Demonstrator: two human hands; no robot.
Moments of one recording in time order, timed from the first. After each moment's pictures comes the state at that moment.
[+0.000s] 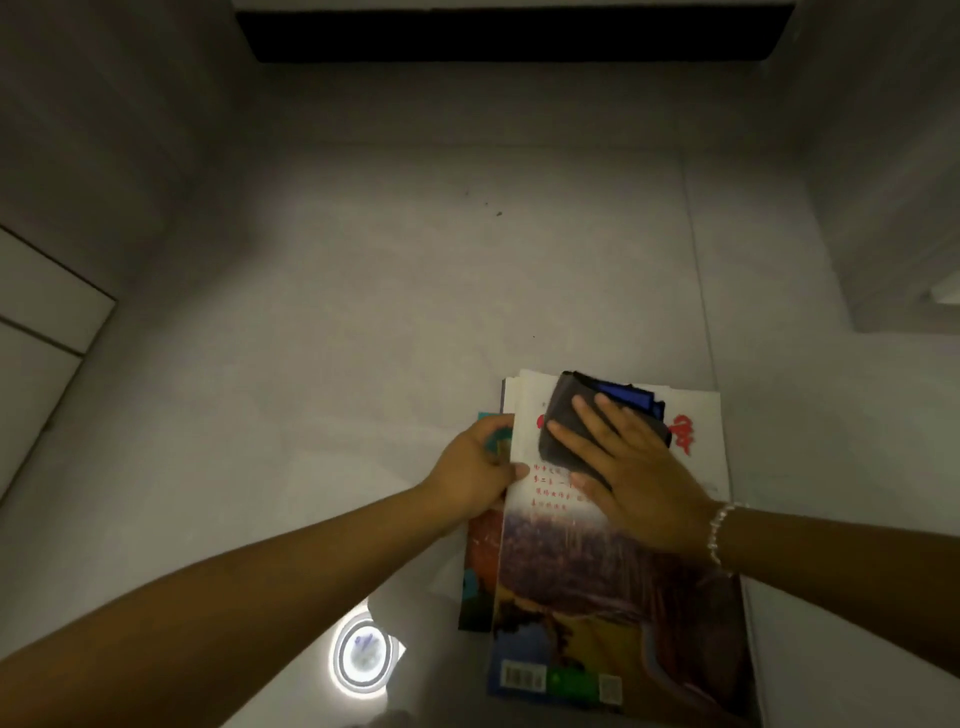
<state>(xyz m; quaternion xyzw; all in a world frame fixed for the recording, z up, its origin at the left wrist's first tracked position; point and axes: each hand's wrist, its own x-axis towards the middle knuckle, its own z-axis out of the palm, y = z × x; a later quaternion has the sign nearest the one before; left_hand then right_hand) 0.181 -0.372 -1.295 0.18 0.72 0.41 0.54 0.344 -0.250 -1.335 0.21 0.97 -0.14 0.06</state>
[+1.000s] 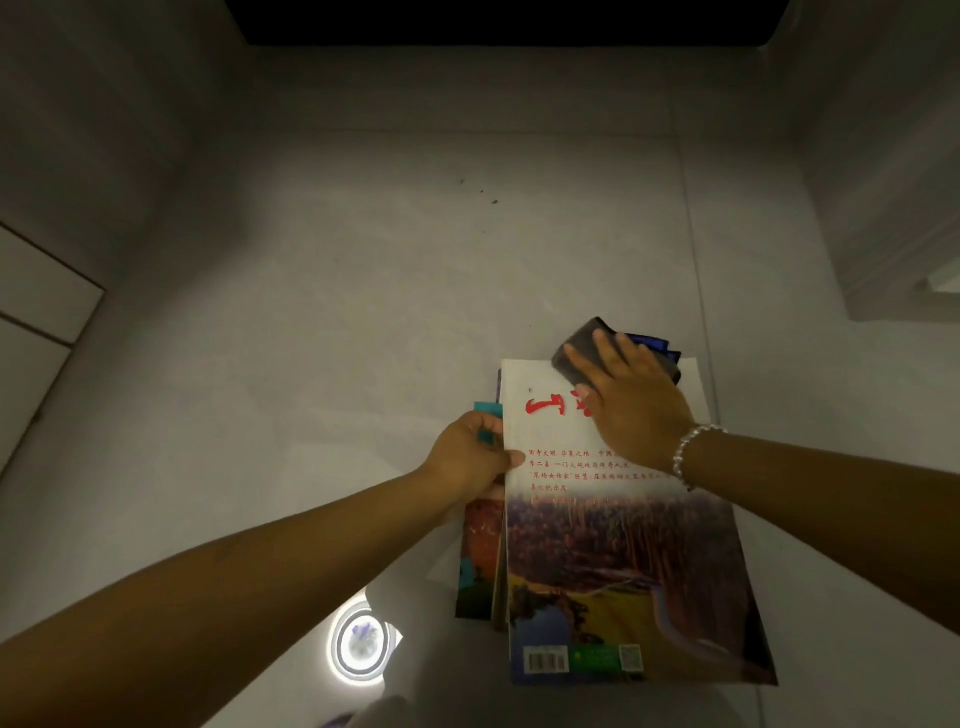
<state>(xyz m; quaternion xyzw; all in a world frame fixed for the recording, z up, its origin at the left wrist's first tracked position) 0.183 -0.368 -1.296 0.11 0.75 0.39 0.53 0.302 -0.211 -1.319 0.29 0.94 -0.06 0.14</state>
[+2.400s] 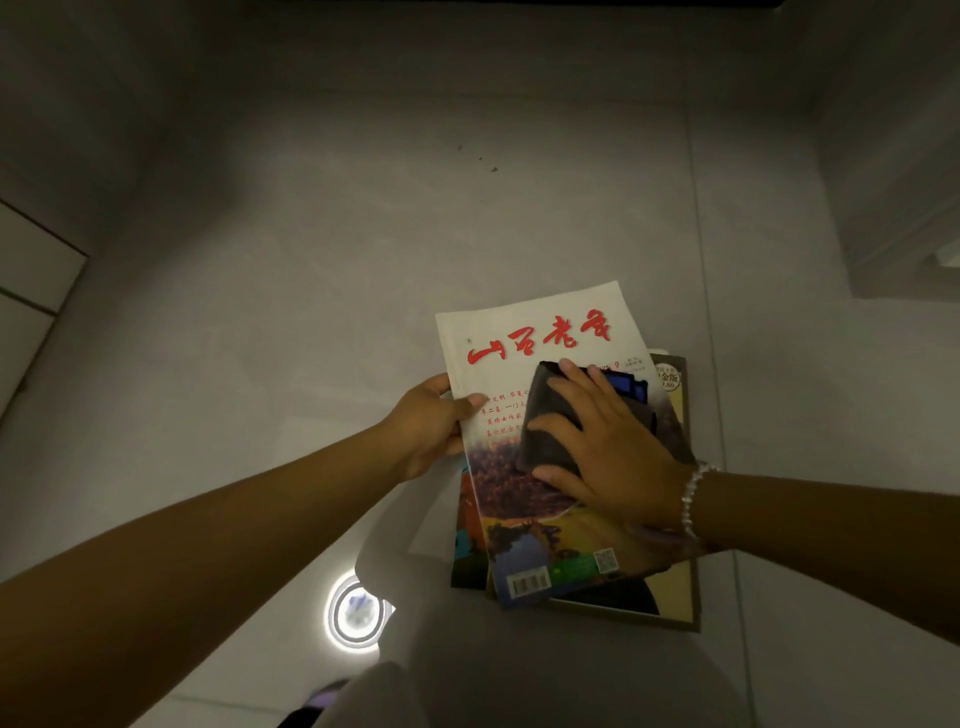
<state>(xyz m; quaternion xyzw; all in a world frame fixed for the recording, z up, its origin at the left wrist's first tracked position) 0.154 -0.377 -1.294 0.03 0.70 0.45 0.55 0.333 -0.264 -1.329 0.12 0.99 -0.07 0.06</state>
